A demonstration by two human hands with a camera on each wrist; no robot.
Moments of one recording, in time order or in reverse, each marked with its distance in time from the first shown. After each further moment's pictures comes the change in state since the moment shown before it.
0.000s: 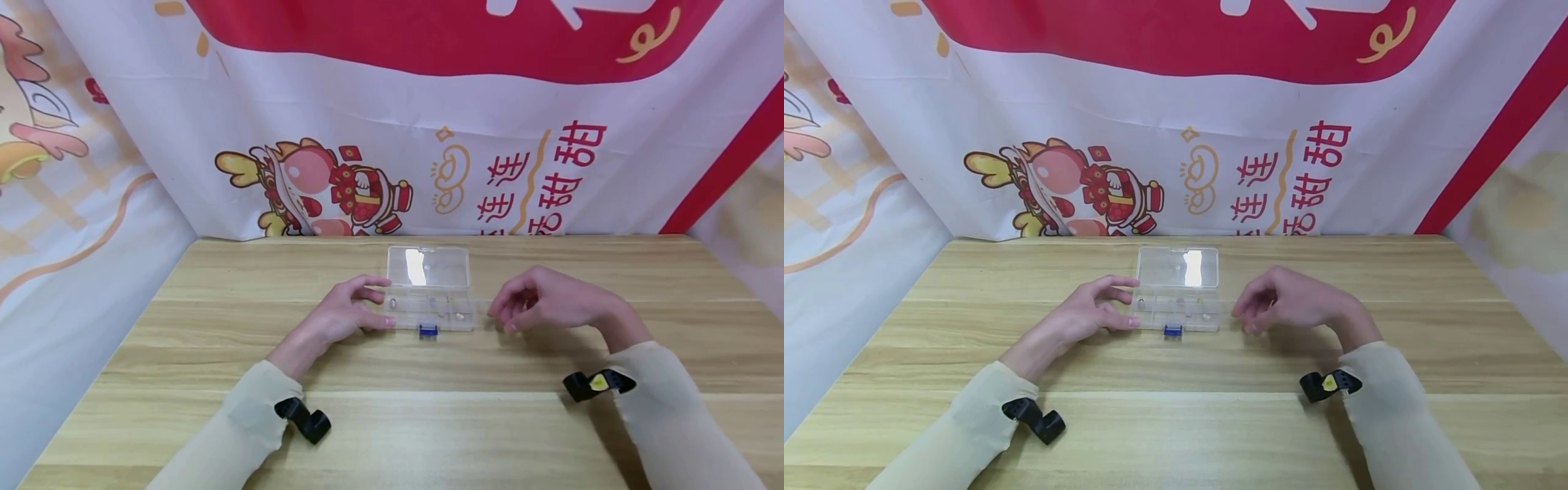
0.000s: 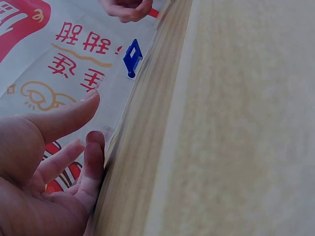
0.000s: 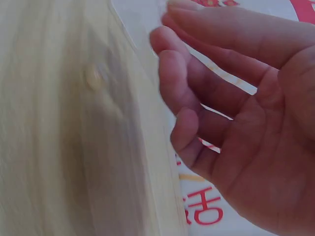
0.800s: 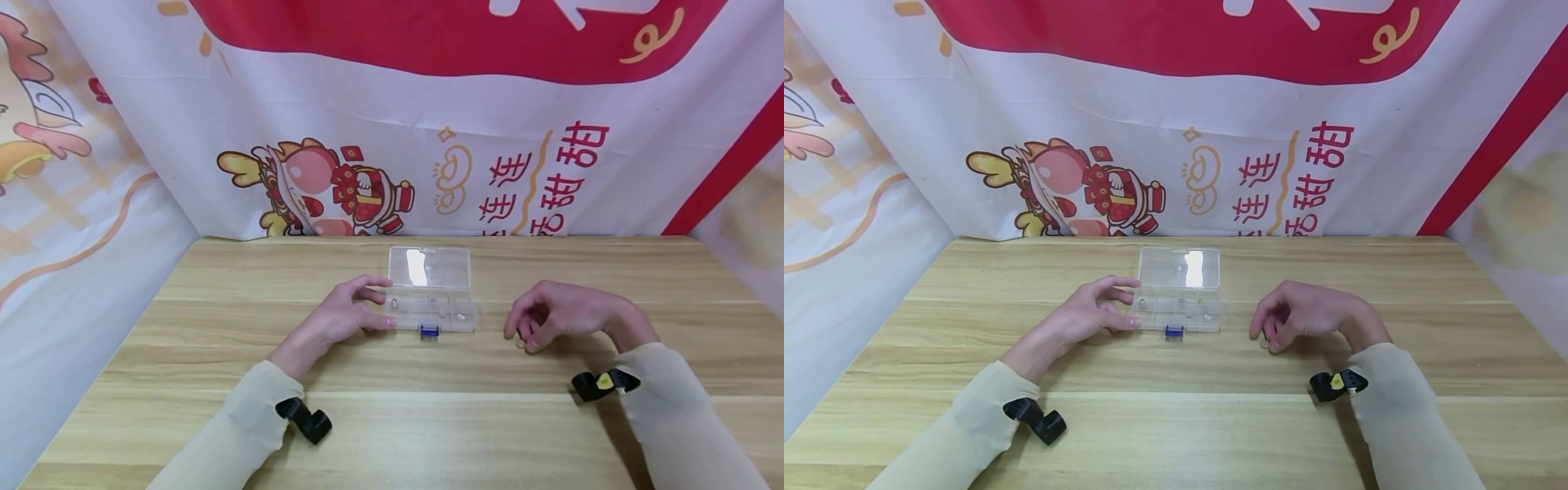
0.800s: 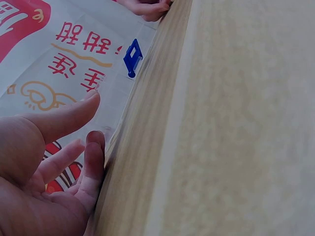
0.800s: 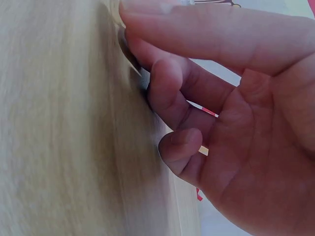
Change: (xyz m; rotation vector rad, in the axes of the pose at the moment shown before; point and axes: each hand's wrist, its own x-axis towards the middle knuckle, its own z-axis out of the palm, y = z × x) left_hand 0.000 0.000 0.000 0.005 0.003 0.002; right_hand -0.007 0.022 -0.004 0.131 -0.188 0.103
